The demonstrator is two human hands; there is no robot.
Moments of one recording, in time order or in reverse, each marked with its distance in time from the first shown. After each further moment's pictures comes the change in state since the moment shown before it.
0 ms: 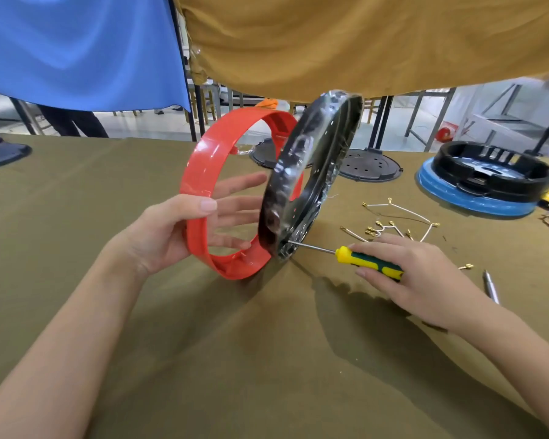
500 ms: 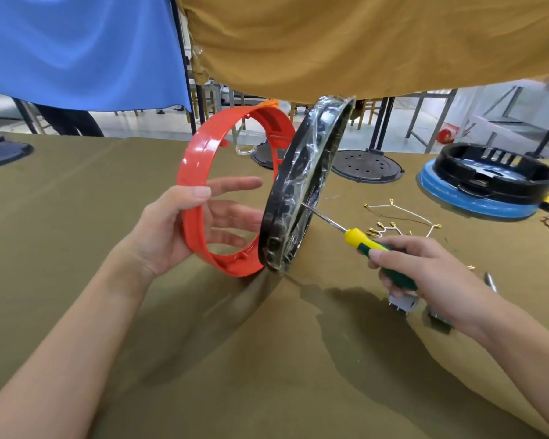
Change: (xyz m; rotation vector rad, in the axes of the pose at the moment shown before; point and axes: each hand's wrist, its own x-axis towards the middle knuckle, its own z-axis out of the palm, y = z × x) left_hand -0.002 -0.003 0.000 -0.028 0.160 0.055; right_hand 0.003 -0.011 -0.007 0.938 -0.073 0.568
